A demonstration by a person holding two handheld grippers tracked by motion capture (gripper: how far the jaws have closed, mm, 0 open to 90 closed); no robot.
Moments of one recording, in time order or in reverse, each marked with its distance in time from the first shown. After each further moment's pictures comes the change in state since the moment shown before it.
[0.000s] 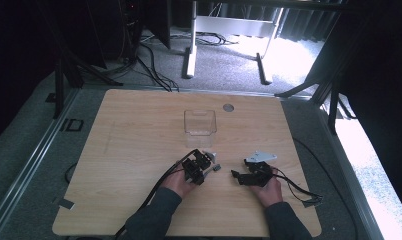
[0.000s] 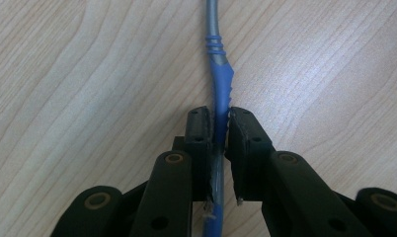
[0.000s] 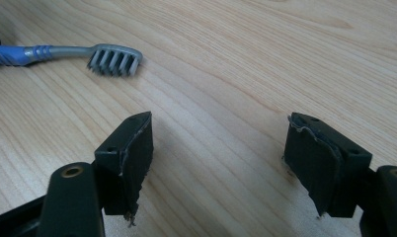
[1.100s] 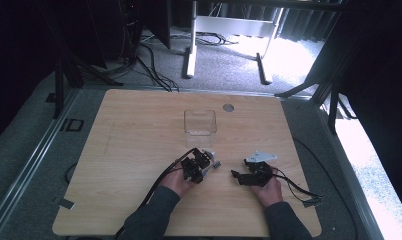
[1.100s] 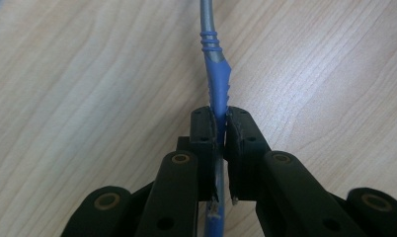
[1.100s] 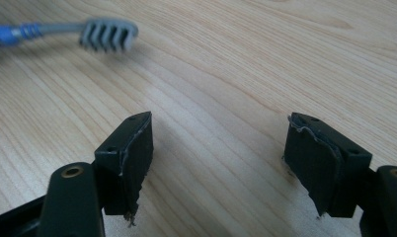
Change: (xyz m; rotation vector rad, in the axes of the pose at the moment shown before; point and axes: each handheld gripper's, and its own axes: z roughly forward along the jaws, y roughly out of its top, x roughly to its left) left arm 0.005 -0.003 -0.011 -0.041 -0.010 0.010; right arm 0.000 0.000 0.000 0.000 0.000 0.001
